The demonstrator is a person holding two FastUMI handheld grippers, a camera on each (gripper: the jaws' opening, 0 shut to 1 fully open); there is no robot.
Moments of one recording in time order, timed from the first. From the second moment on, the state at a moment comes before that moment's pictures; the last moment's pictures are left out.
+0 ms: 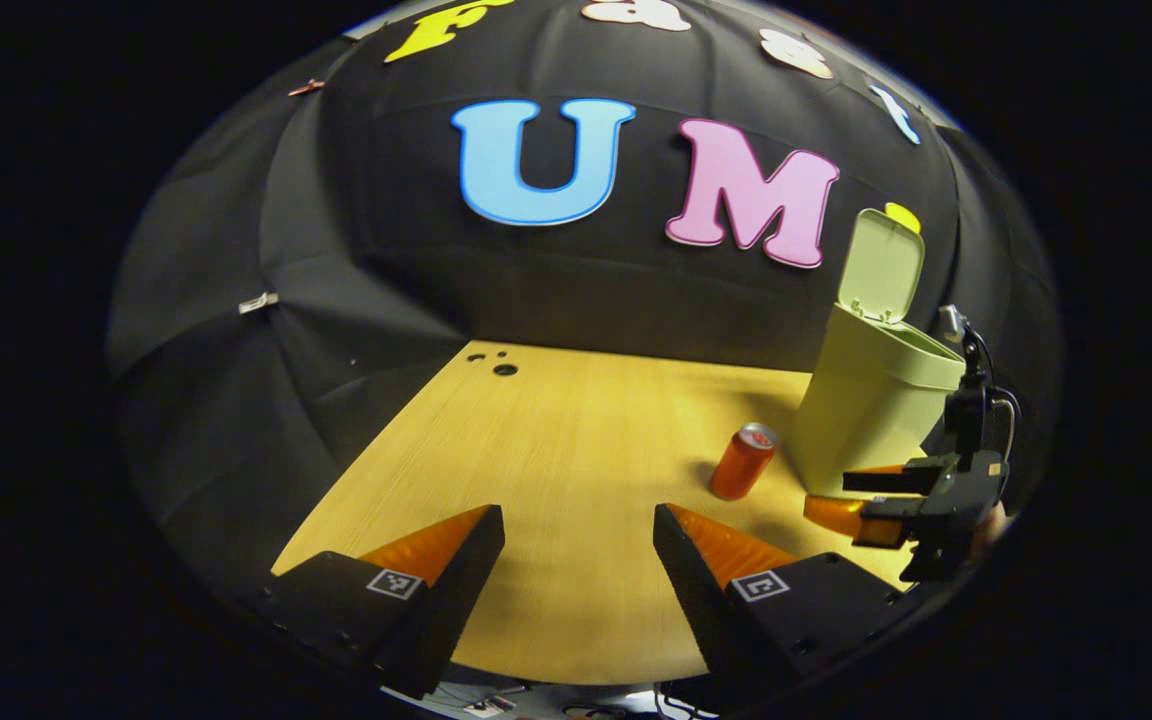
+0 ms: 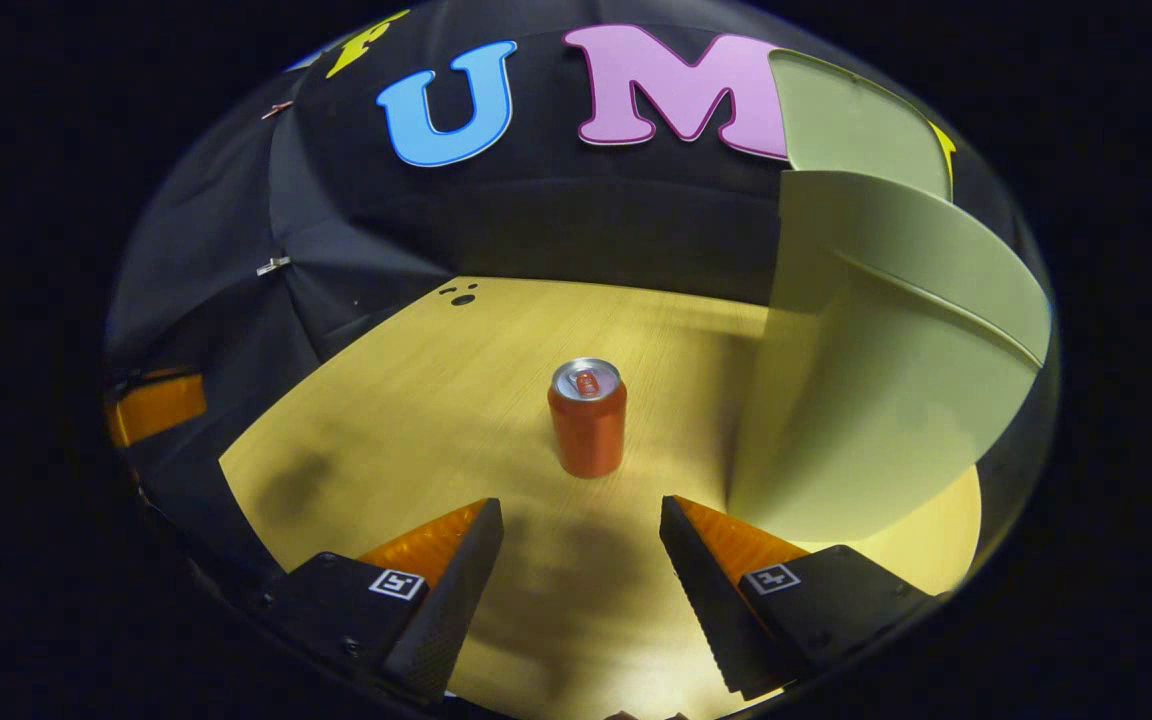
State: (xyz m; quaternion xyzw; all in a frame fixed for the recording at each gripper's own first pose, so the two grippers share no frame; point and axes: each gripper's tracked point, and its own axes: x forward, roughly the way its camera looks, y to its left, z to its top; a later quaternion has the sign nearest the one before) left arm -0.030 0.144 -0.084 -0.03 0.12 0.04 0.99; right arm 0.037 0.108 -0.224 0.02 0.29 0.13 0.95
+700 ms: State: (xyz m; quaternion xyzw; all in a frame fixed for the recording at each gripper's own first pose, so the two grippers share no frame) left arm -0.048 0.159 -0.130 -0.08 0.17 0.11 0.98; right arm 0.135 0.127 -0.267 0.00 0.29 0.13 0.95
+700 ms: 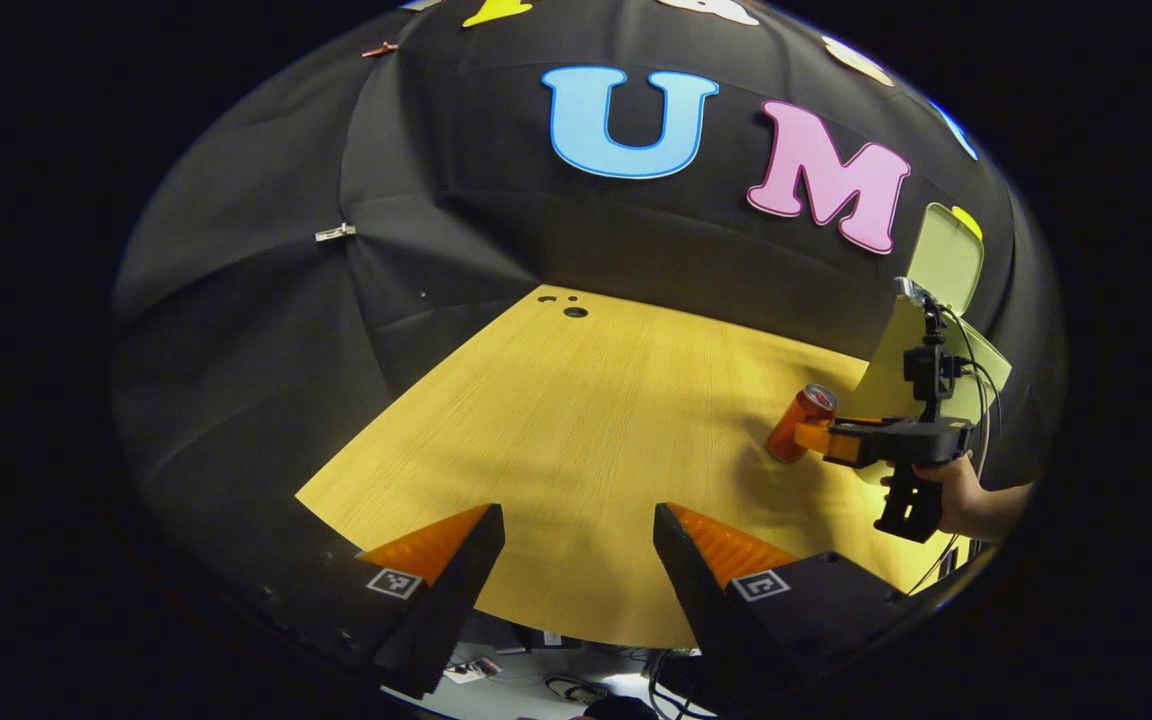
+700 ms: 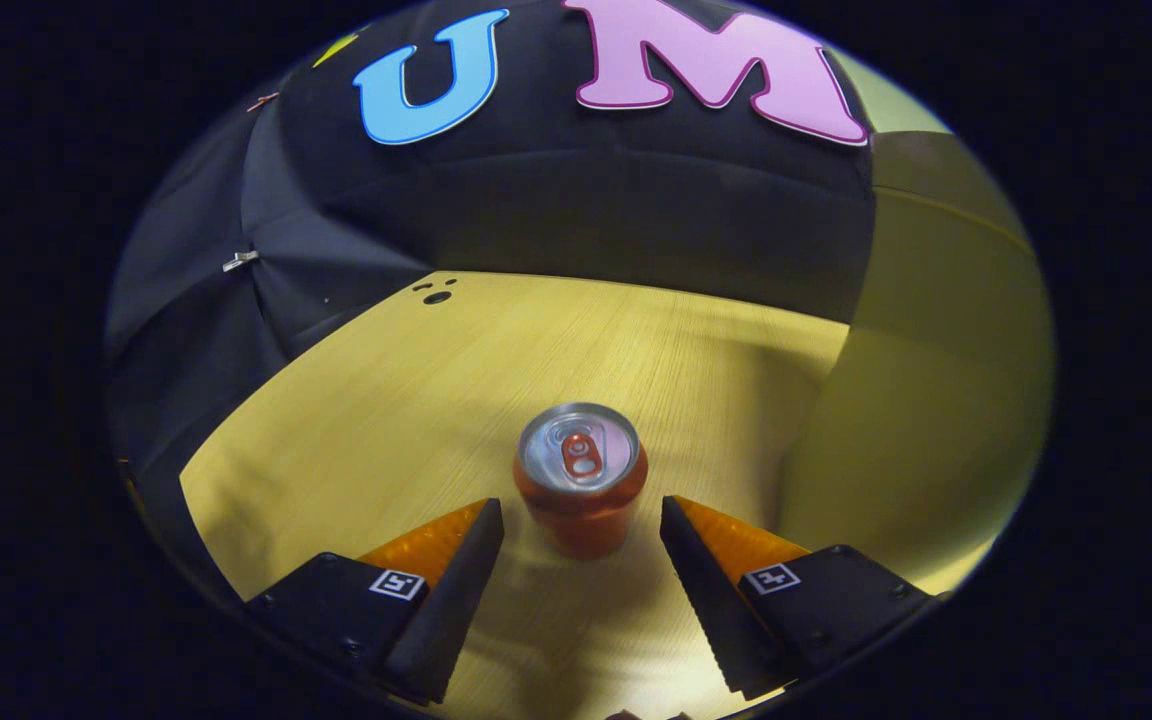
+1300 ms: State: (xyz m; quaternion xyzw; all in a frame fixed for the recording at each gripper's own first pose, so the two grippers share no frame) left arm -0.021 0.146 -0.125 -0.08 0.16 0.09 0.98; right arm 0.161 0.137 -0.283 -0.03 0.29 0.14 0.95
